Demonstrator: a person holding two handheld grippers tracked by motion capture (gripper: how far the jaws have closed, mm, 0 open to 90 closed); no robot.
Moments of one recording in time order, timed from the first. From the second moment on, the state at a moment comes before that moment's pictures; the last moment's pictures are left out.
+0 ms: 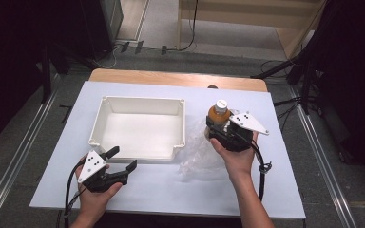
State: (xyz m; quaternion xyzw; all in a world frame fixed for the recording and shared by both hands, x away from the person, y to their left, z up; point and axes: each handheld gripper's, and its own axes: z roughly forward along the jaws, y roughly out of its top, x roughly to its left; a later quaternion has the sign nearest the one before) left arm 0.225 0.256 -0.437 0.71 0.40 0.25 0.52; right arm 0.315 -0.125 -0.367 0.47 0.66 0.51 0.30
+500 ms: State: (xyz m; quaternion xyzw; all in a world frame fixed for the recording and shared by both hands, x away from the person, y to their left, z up) left arm 0.224 0.286 -0.428 0.71 0.40 0.25 0.51; right arm 0.319 -0.113 -0.356 0.46 0.66 0.52 0.30
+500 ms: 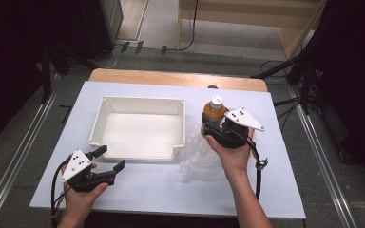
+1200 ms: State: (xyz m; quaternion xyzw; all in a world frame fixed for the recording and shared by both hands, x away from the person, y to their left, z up) left arm 0.225 0.305 -0.427 0.70 0.42 0.27 0.51; right arm 0.329 -0.085 -0.353 0.45 0.67 0.52 0.28
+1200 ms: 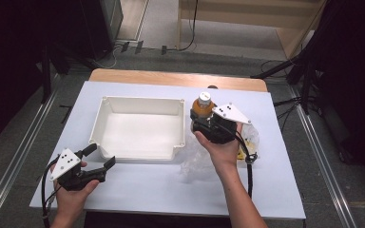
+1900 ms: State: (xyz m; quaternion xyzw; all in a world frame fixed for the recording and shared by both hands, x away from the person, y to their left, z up) left arm 0.226 0.315 -0.426 0.69 0.43 0.27 0.52; right arm 0.334 -0.067 -0.351 0.45 0.67 0.52 0.28
